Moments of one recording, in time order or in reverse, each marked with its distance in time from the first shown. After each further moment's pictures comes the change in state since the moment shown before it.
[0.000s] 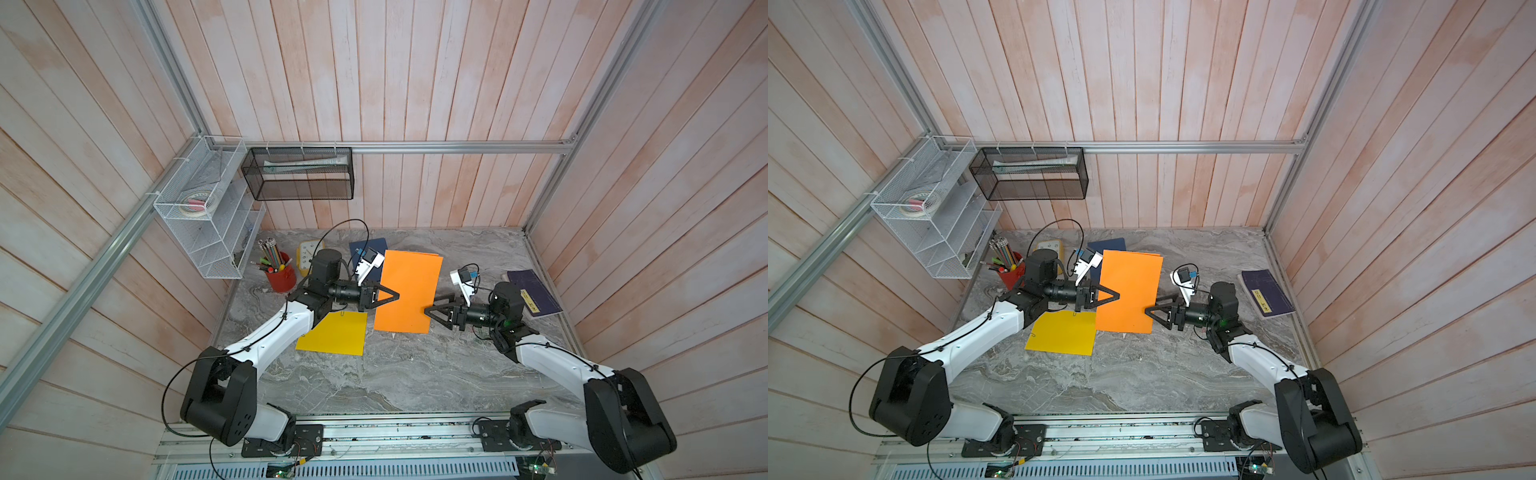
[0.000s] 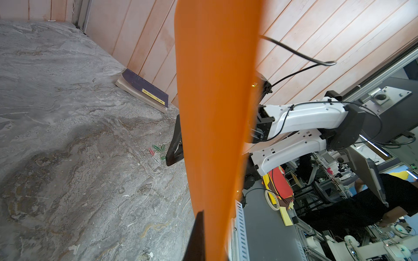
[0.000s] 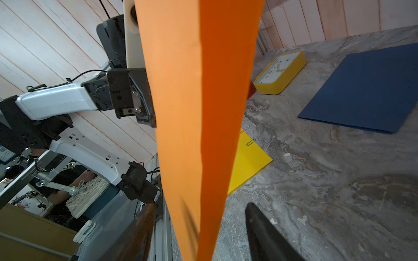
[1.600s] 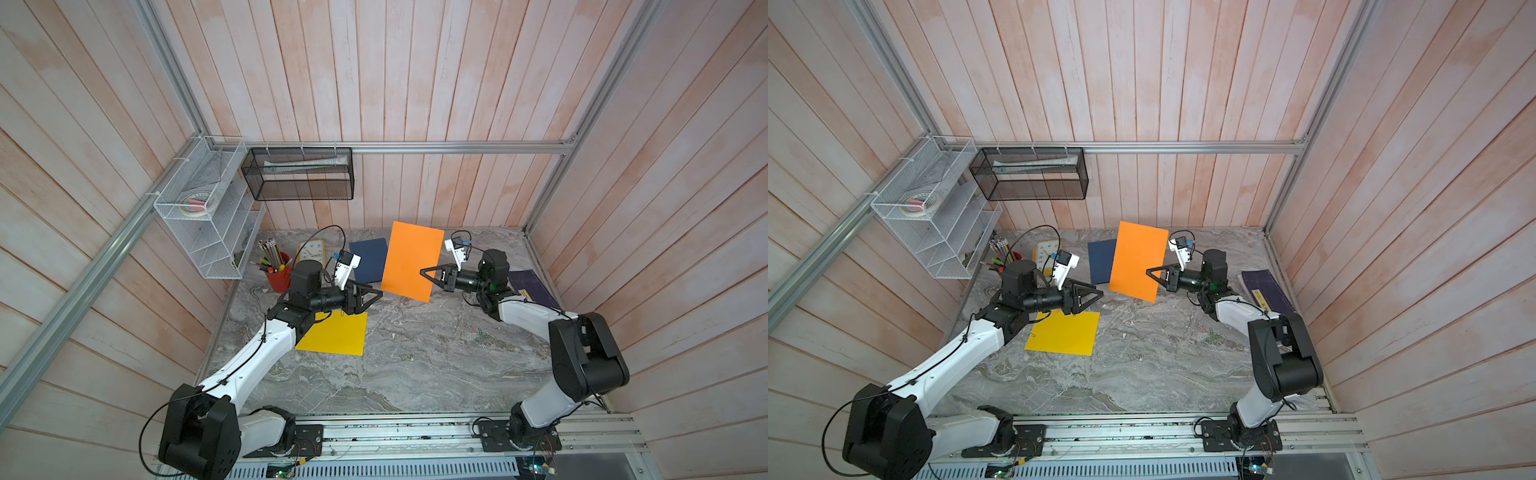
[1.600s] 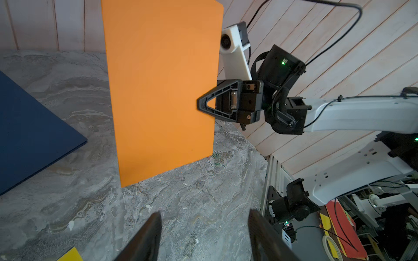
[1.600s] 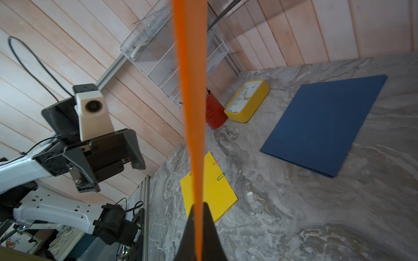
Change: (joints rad) left arm 0.079 -0.200 -0.135 -0.085 -0.332 0.016; right arm -0.072 0.401 0.374 -0.023 0.040 0.041
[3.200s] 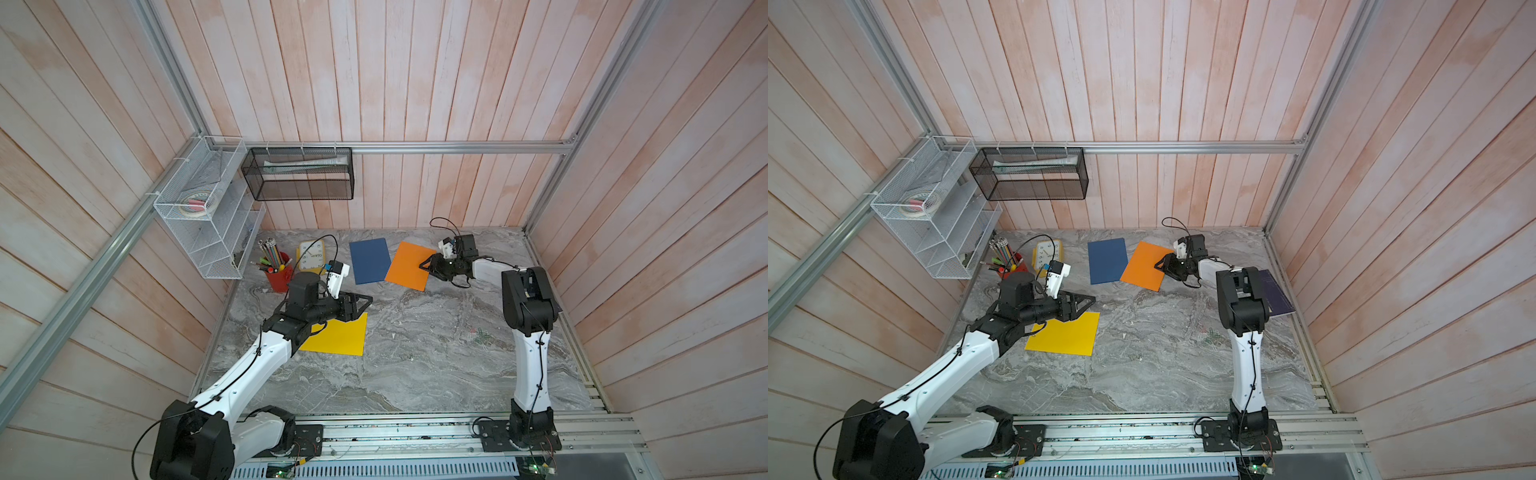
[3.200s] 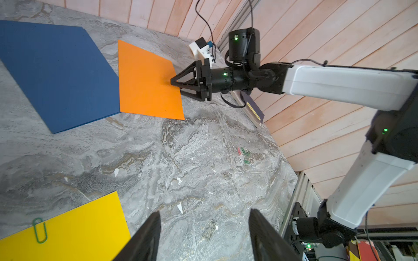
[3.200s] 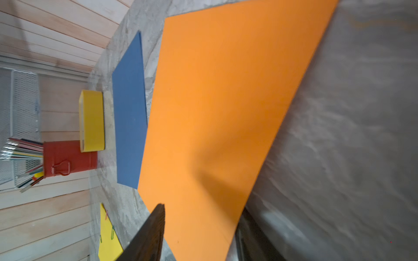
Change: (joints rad) left arm 0.000 -0.089 -0.095 -0.089 -0.232 -0.088; right arm -0.044 0.591 0.676 -0.776 0.429 -0.027
